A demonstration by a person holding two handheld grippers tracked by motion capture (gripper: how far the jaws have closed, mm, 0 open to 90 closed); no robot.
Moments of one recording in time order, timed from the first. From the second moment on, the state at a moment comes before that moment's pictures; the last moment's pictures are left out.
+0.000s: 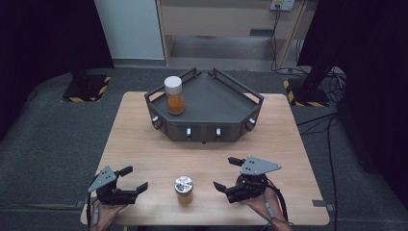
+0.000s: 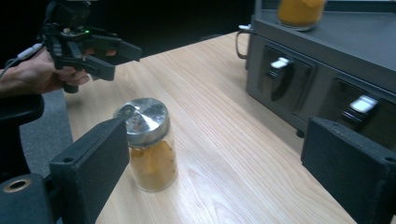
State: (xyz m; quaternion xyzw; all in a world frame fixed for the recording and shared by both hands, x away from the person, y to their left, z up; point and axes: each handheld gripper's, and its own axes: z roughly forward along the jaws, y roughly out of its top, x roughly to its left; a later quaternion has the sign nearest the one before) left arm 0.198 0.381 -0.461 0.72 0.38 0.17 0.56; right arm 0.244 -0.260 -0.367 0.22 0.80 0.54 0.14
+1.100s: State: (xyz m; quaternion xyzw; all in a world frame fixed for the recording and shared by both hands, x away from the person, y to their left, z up) left arm 0.199 0.380 -0.460 0.72 0.38 0.17 0.55; right arm 0.278 -0.189 -0.392 0.18 0.83 0.53 0.06
